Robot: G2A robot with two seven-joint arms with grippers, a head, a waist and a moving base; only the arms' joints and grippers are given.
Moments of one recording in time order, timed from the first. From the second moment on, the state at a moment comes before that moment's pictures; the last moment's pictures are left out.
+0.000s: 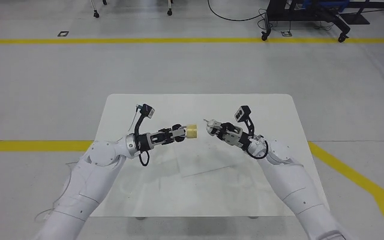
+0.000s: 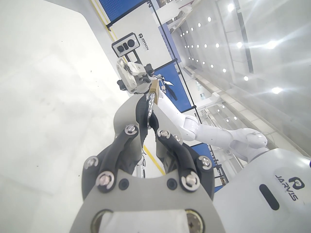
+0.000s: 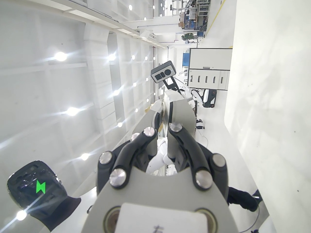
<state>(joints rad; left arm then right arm) 0.79 -1.20 -1.04 -1.15 -0.39 -0.55 -0.96 -0.80 -1.18 1.00 -1.03 0.77 -0.25 0.94</state>
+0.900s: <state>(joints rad) 0.73 -1.24 -0.96 -1.03 -0.38 -0.54 -0.97 -0.81 -1.22 0.98 -1.06 0.83 -0.22 1.21</state>
